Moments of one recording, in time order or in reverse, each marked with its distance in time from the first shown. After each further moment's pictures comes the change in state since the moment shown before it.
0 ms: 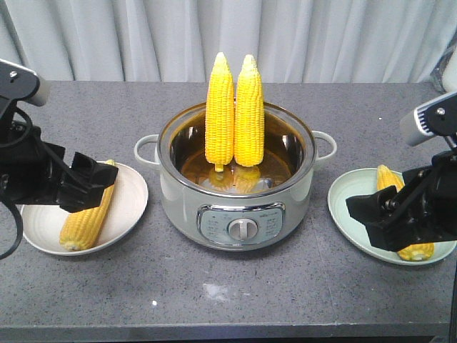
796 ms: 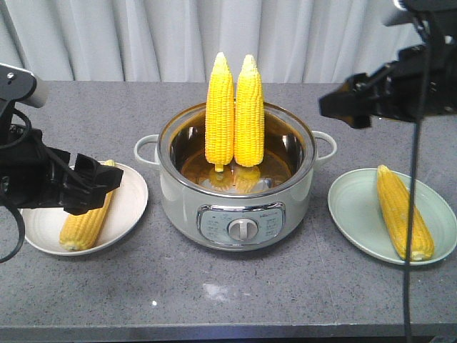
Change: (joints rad) left arm 0.000 -0.006 0.005 -0.052 -0.001 0.001; right arm -0.241 0.406 -0.398 0.497 0.001 -0.439
